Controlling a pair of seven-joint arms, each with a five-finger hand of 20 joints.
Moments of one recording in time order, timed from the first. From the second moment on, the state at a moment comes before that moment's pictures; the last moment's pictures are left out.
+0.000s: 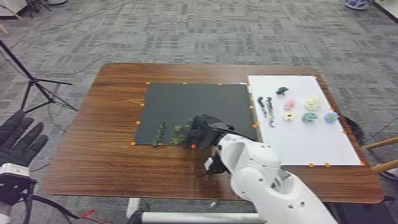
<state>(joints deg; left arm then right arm) 153.3 -50.9 -120.3 -132.2 5.7 19.3 23.8 -82.5 -69.9 52.0 -111.7 -124.6 -23.1 33.4</state>
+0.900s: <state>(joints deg) 152.6 -50.8 -119.1 -132.1 5.2 19.6 23.1 -81.7 -71.6 50.6 -110.2 -122.1 -19.1 40.5</state>
